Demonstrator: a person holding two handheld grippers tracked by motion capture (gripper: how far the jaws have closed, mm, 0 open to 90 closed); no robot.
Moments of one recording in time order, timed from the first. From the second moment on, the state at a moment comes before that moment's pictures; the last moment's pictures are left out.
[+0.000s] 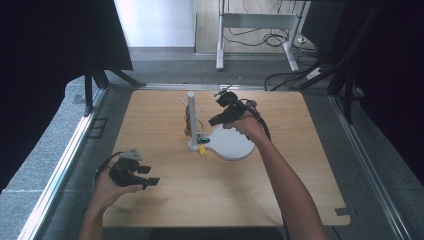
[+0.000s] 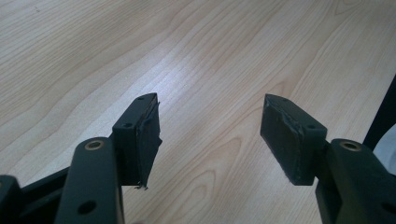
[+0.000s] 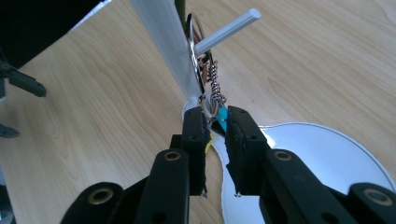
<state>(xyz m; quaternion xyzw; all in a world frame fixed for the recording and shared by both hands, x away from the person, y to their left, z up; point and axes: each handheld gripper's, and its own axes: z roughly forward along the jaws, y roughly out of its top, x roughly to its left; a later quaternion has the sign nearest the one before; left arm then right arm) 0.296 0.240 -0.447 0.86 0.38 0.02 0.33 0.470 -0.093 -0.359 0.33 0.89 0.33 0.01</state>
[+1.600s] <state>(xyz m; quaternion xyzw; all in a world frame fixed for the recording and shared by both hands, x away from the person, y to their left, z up) 0.293 0.233 -0.455 0.87 0.37 0.03 0.31 0.349 -0.240 -0.446 0.36 0.85 0.38 0.06</state>
